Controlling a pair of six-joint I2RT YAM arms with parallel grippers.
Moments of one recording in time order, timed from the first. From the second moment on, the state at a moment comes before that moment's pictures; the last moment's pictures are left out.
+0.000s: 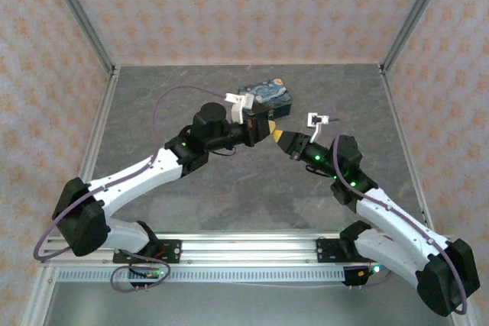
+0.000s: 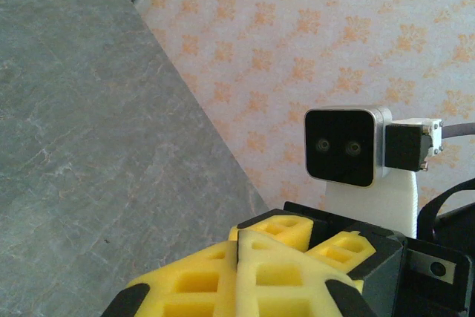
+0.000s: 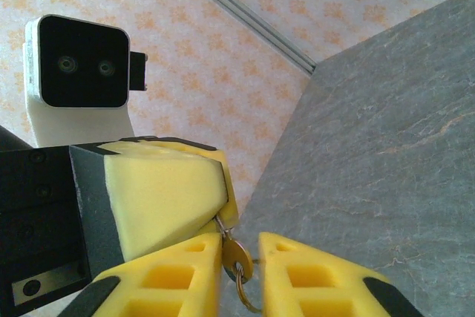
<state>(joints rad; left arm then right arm) -0.73 1.37 1.03 0.13 0.34 -0.75 0.53 0.87 0.50 0.35 -0.43 0.91</state>
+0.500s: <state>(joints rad) -0.73 1.37 1.03 0.13 0.31 -0.75 0.53 0.87 0.50 0.35 -0.44 0.94</state>
